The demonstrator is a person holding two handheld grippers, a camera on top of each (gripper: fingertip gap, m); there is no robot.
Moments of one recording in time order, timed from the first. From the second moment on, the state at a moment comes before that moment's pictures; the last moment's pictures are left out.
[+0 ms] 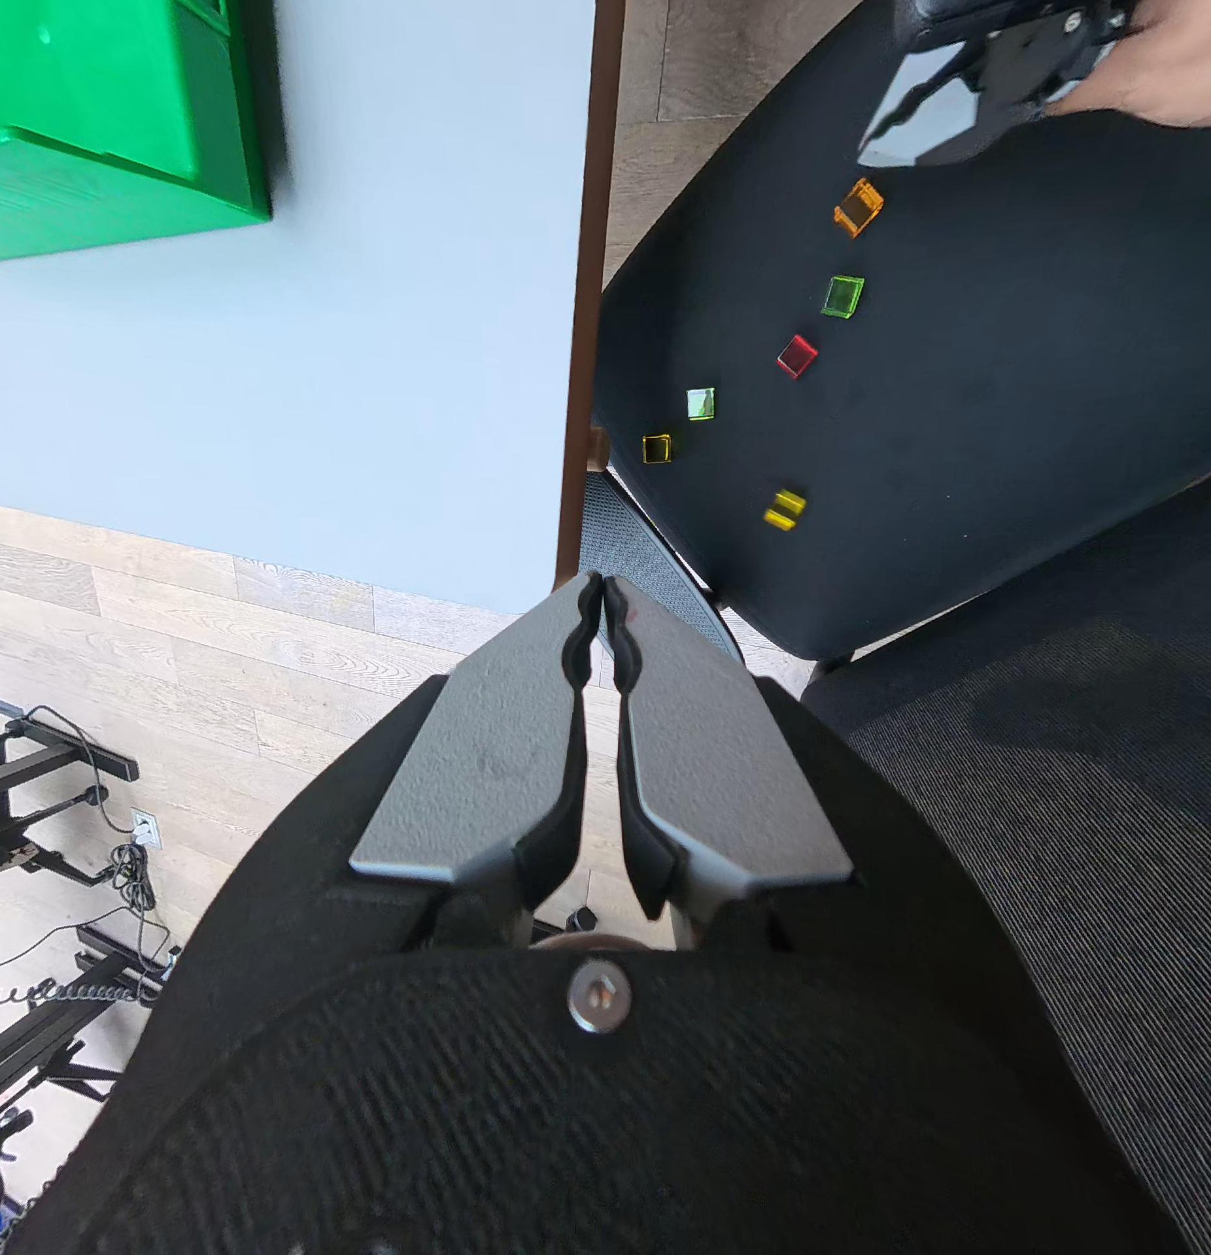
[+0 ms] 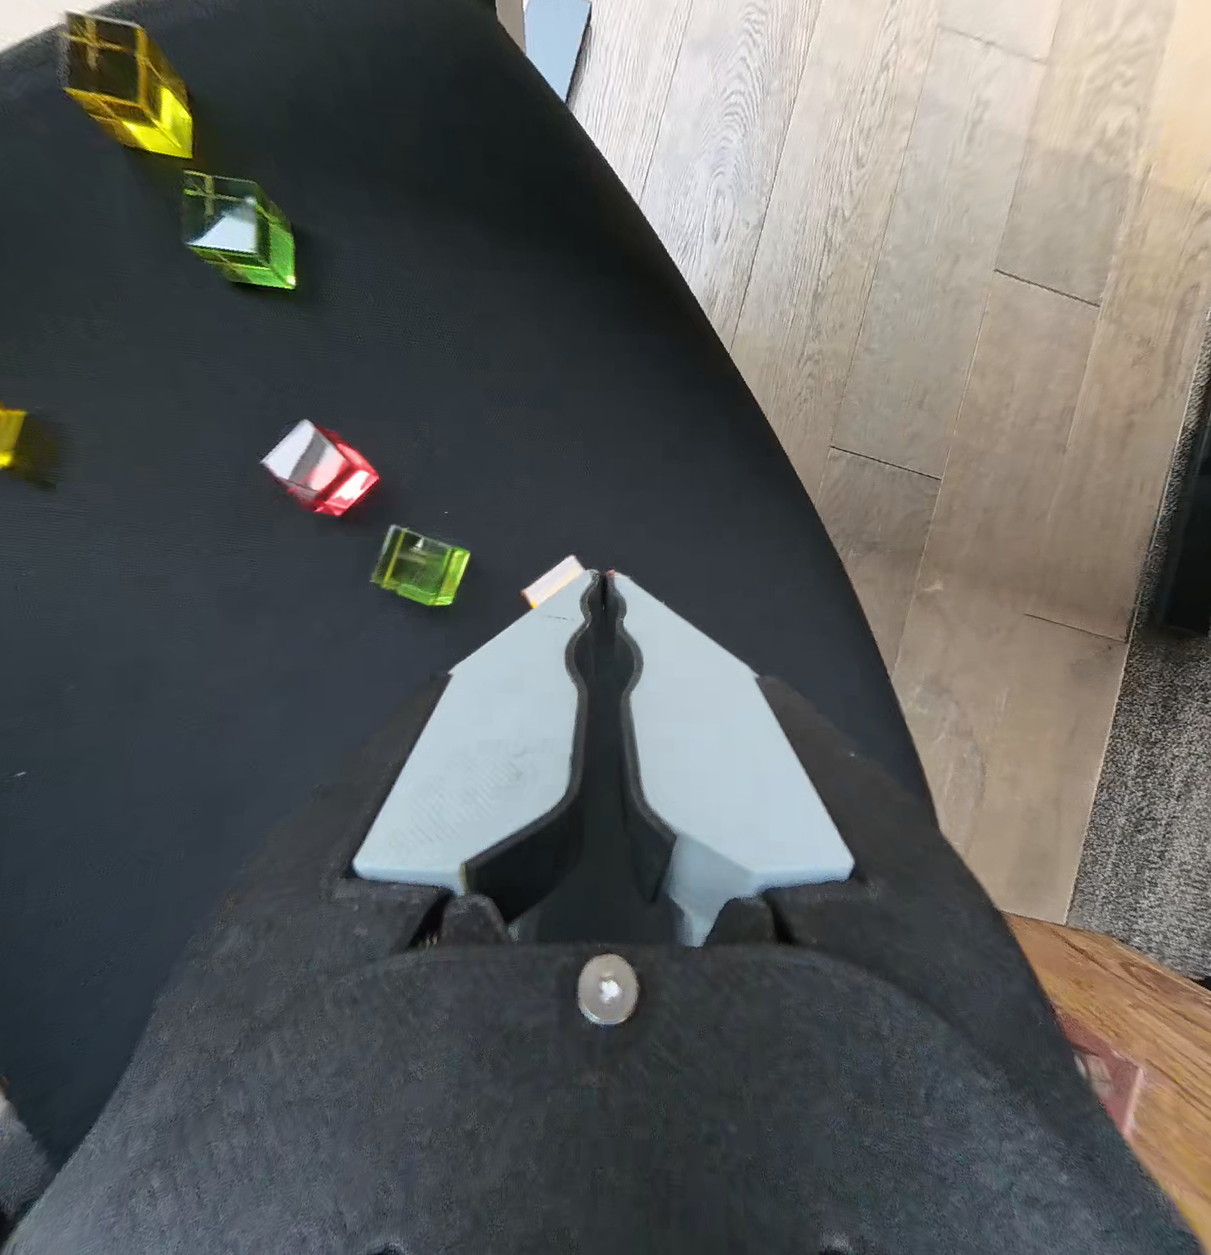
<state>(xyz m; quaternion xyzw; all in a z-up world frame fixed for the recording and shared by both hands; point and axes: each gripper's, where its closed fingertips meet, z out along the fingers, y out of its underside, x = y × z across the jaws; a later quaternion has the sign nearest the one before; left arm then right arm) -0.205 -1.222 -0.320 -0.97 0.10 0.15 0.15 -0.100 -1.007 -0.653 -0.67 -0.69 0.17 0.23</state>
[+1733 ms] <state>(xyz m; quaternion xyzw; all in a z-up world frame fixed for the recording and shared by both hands) -0.122 -1.321 -0.316 -0.98 0.08 0.10 0.17 0.033 -1.249 -0.257 -0.66 -0.66 0.22 0.30</state>
